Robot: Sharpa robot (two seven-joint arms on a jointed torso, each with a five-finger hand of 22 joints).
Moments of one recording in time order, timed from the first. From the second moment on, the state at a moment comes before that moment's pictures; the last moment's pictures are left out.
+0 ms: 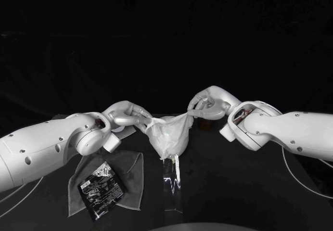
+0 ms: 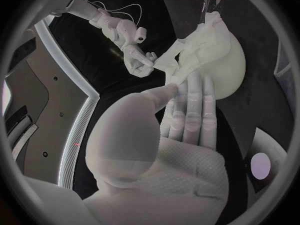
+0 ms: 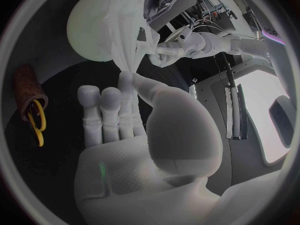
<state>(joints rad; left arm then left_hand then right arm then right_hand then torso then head) 1.28 -0.68 -0.11 1.35 -0.48 -0.03 0.12 1.38 -0.06 0.64 -0.05 0.05 0.94 0.16 0.41 0.36 1.25 0.09 0.14 0.08 1.24 0.03 0.42 0.29 0.16 0.95 0.14 0.57 0.35 1.38 -1.03 -0.23 1.74 -0.90 -0.59 -0.01 1.30 -0.15 0.61 -0.03 0.05 1.06 0.07 0.46 0.54 1.34 0.01 0.37 0.45 1.13 -0.04 1.17 0.71 0.14 1.12 0.07 0.85 1.31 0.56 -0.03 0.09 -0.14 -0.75</state>
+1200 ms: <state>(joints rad) 1.40 -0.58 -0.09 1.17 -0.50 0.07 0.12 1.38 -0.06 0.63 -0.06 0.04 0.96 0.16 0.39 0.38 1.26 0.09 0.12 0.08 1.24 0.03 0.44 0.34 0.16 0.90 0.14 0.65 0.41 1.47 -0.89 -0.20 1.51 -0.96 -0.63 -0.01 1.30 -0.15 0.61 -0.03 0.04 1.07 0.07 0.46 0.54 1.34 0.01 0.38 0.45 1.13 -0.04 1.17 0.71 0.13 1.12 0.07 0.84 1.31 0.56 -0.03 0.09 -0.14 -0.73</state>
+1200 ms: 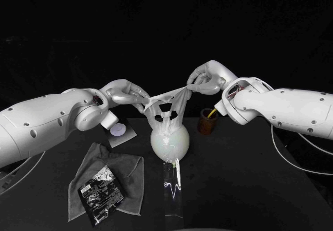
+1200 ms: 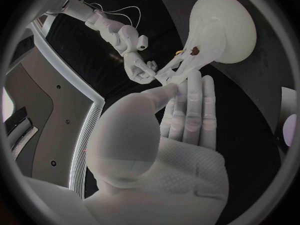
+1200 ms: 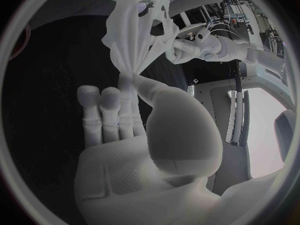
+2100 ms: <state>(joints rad) 1.46 -0.41 -0.07 0.87 -0.52 0.12 0.15 1.38 -0.07 0.63 -0.06 0.04 0.97 0.15 0.38 0.38 1.27 0.09 0.12 0.08 1.22 0.03 0.46 0.37 0.15 0.87 0.14 0.68 0.43 1.54 -0.77 -0.18 1.34 -0.97 -0.63 -0.01 1.30 -0.15 0.61 -0.03 0.05 1.06 0.07 0.46 0.54 1.34 0.01 0.37 0.45 1.13 -0.04 1.17 0.71 0.14 1.12 0.07 0.84 1.31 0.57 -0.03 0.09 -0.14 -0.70</state>
